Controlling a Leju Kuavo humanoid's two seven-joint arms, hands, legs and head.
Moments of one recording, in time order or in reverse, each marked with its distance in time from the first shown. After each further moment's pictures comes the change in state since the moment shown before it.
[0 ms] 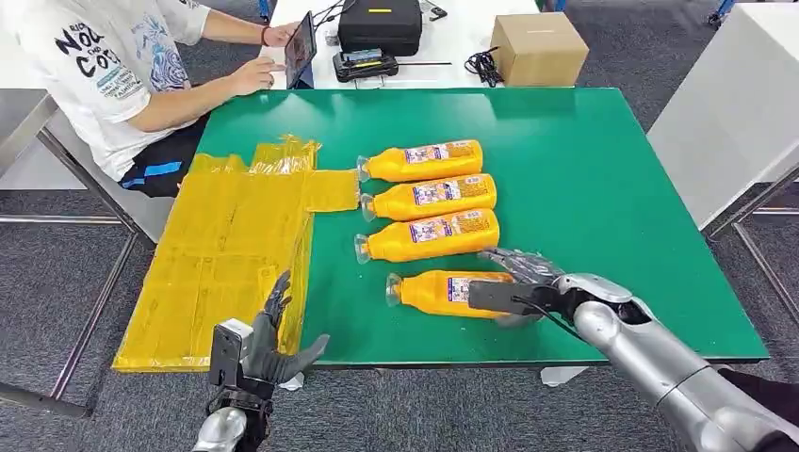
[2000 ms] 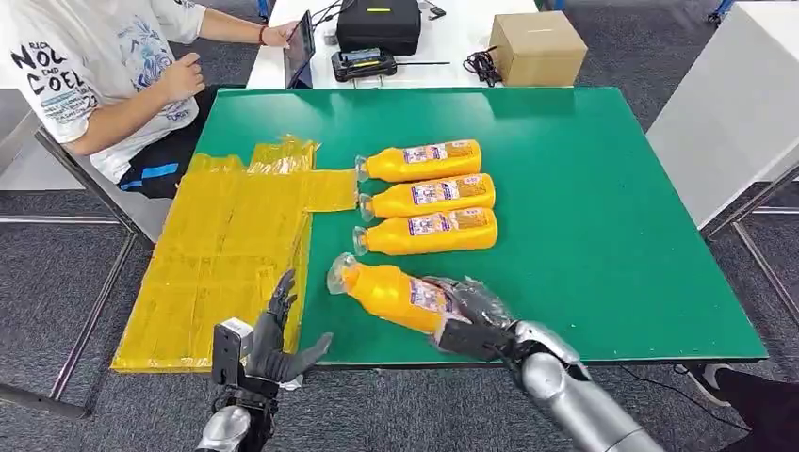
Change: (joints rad) left arm -0.011 -0.002 -0.025 0.012 0.055 -0.006 -0.018; right arm 0.305 0.294 -0.265 -0.049 0.018 -0.244 -0.373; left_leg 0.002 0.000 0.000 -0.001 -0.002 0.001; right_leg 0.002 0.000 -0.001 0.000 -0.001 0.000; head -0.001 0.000
